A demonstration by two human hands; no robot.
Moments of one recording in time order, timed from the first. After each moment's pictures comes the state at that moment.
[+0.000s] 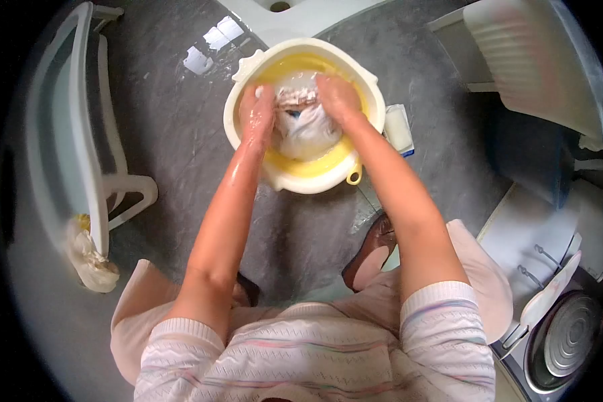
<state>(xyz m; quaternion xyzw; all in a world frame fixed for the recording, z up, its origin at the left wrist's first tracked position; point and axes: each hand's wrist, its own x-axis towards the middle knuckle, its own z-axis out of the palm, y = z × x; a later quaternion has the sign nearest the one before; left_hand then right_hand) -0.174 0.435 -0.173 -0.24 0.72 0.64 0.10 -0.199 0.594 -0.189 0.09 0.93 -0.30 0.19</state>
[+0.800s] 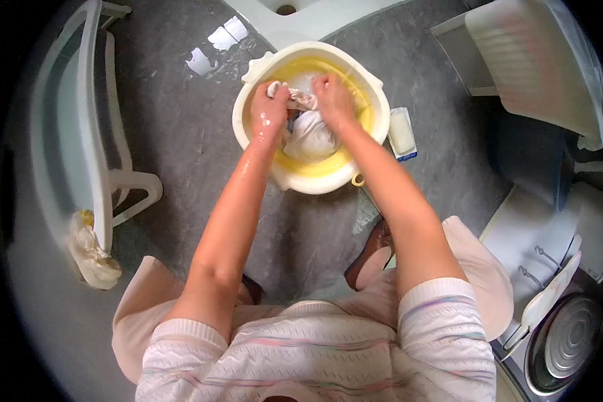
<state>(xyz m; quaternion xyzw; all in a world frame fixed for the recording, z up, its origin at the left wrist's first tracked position) -0.177 0.436 -0.185 -0.25 0.73 0.63 0.11 -0.186 0.568 -0.190 0.15 0.92 -0.36 0.05</state>
